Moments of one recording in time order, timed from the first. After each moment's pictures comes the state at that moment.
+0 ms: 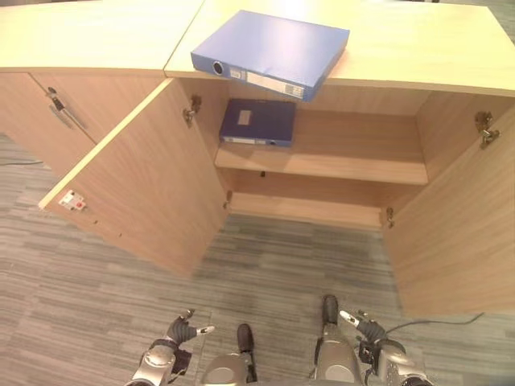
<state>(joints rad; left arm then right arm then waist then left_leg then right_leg) -0.02 0.32 -0.26 1.06 -0.10 -0.16 0.02 -0.06 -0.26 0.11 1.13 0.45 -0.10 0.02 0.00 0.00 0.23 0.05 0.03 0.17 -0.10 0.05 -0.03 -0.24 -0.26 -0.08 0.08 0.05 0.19</state>
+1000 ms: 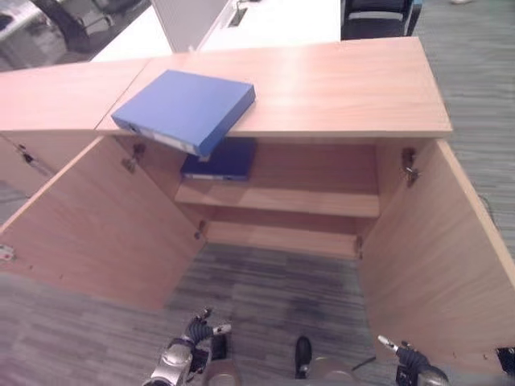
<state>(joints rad) -0.04 0.23 -0.28 1.10 -0.11 -0.16 0.01 -0.06 -0.39 0.07 1.25 0.49 -0.10 0.02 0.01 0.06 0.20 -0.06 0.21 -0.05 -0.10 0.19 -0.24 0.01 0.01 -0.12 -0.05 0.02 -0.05</state>
